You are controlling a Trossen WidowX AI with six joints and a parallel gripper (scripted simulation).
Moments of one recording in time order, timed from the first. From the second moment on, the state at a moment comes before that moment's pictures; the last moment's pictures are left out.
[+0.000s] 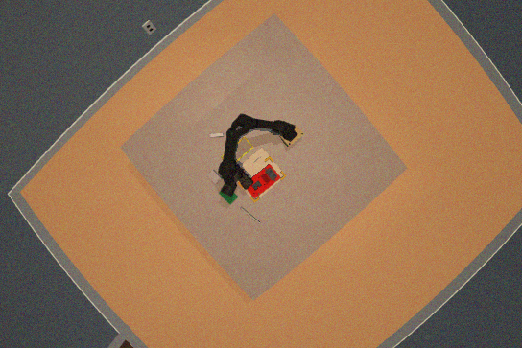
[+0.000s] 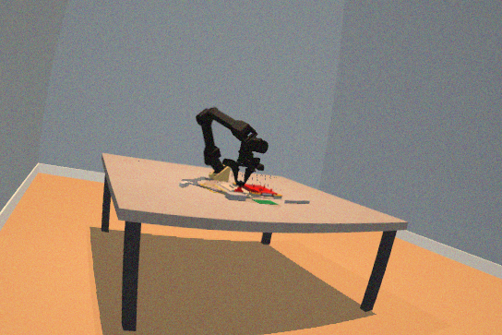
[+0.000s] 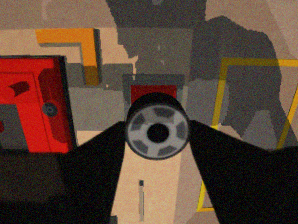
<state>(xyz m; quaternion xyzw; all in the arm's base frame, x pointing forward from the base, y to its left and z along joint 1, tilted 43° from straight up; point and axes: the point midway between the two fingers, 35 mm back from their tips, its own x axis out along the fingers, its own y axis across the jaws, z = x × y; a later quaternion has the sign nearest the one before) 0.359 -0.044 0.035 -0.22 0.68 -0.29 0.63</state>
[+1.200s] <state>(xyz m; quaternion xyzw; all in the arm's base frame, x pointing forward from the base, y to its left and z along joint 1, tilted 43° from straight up) 0.360 -0.036 0.043 -0.22 0.68 -0.29 0.63</state>
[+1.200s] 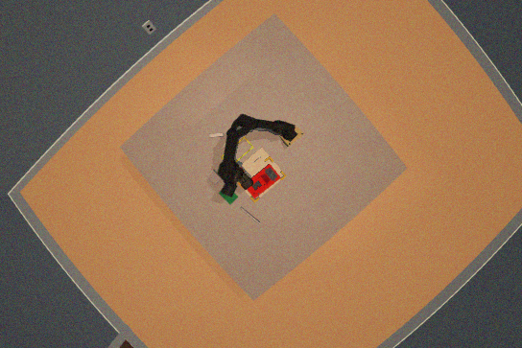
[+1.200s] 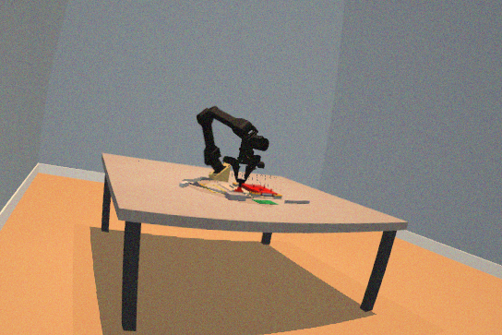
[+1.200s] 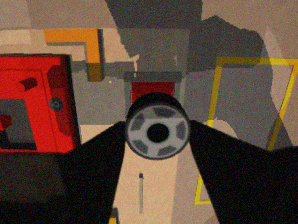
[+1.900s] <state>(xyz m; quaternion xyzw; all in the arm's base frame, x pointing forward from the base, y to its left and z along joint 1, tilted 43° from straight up) 0.362 -0.029 0.049 -0.22 0.68 -0.29 0.63</state>
